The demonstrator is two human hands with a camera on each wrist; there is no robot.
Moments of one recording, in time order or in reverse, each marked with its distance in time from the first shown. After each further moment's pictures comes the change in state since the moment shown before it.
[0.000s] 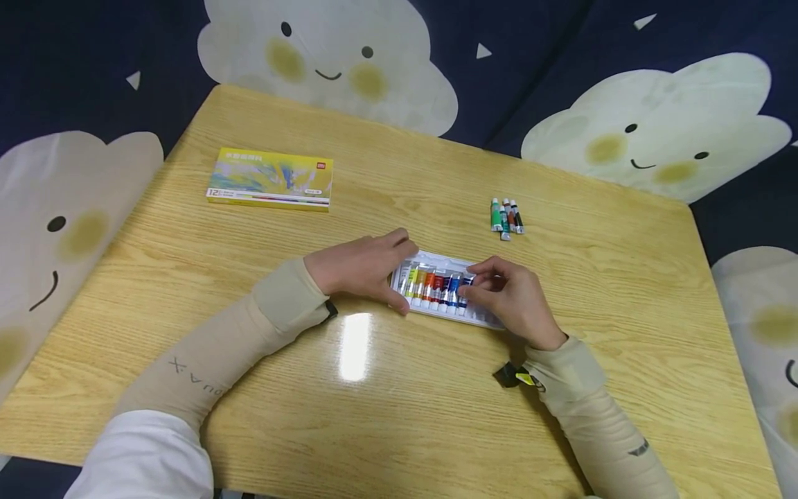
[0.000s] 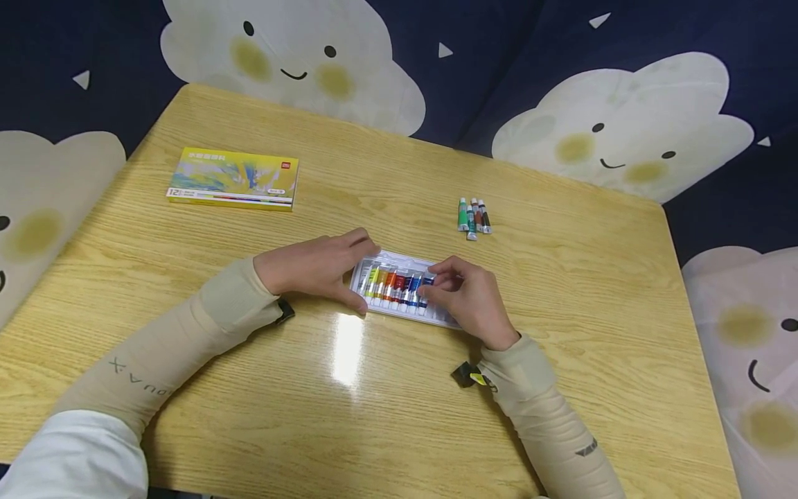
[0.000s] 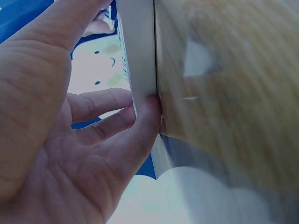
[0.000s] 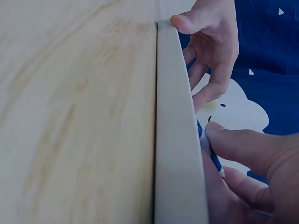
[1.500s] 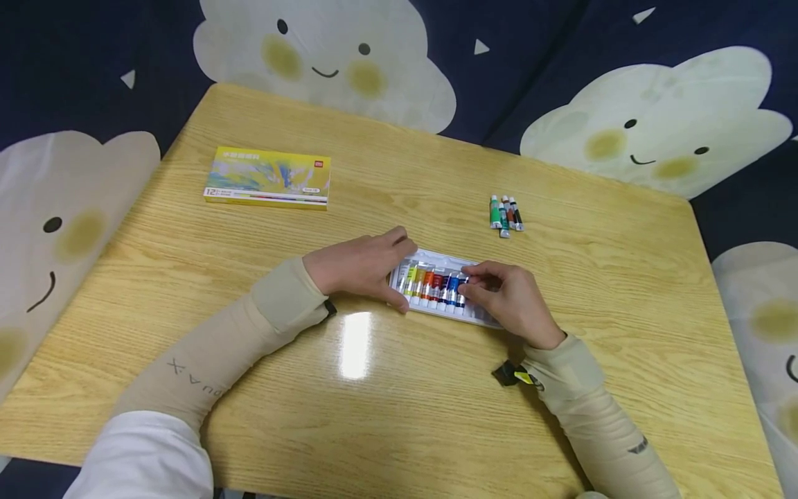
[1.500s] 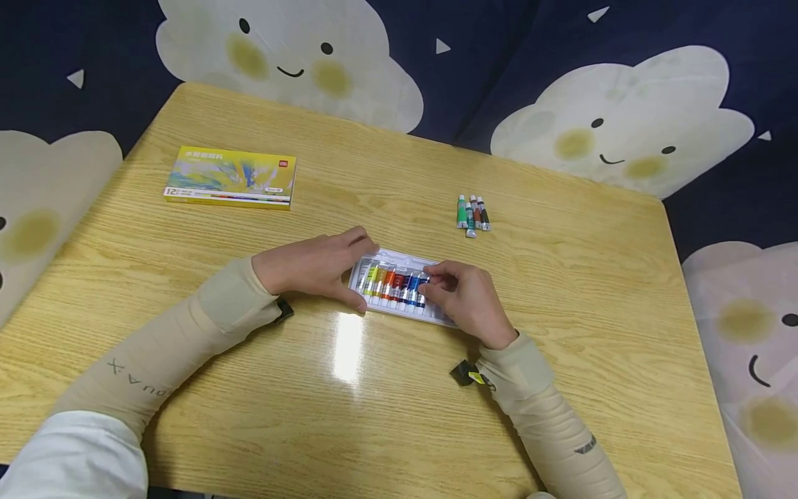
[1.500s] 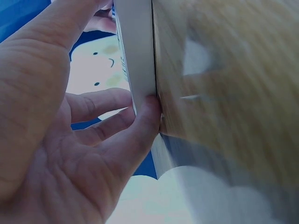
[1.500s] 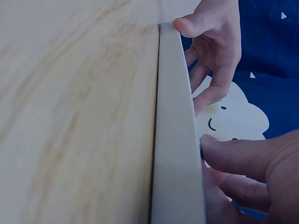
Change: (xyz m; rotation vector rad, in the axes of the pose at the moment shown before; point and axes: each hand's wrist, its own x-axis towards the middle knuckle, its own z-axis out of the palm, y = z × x) left_hand 0.001 0.003 0.000 0.002 -0.005 -0.018; right_hand 0.000 -0.002 0.002 -0.087 -0.047 -0.001
